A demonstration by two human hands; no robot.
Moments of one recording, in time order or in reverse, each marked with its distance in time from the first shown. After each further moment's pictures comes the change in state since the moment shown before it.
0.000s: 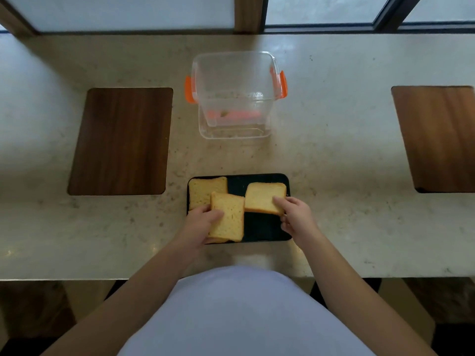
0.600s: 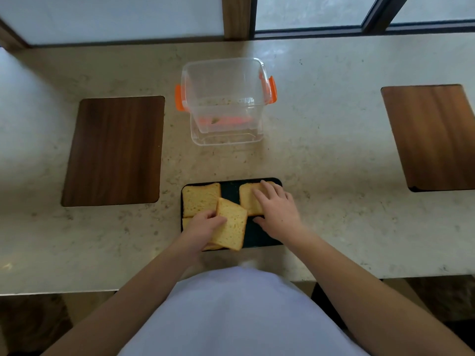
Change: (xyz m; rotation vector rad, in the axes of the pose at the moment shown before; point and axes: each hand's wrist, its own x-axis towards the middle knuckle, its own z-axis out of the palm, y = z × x) left_hand 0.003 0.009 0.018 0.235 -0.056 0.020; right_hand 0.024 -0.003 0.016 -1.560 0.052 -0.836
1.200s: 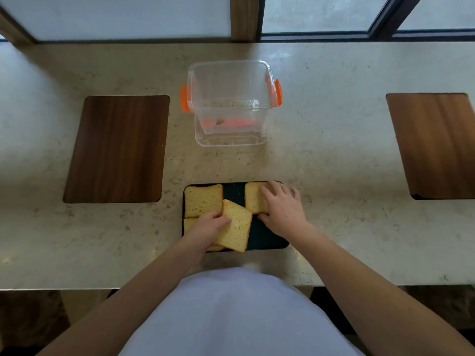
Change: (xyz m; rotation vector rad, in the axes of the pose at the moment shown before) left_hand 0.011 -0.003 0.006 -0.036 -0.004 -0.024; right_hand 0.011 0.008 -0.010 -0.065 -0.033 0.047
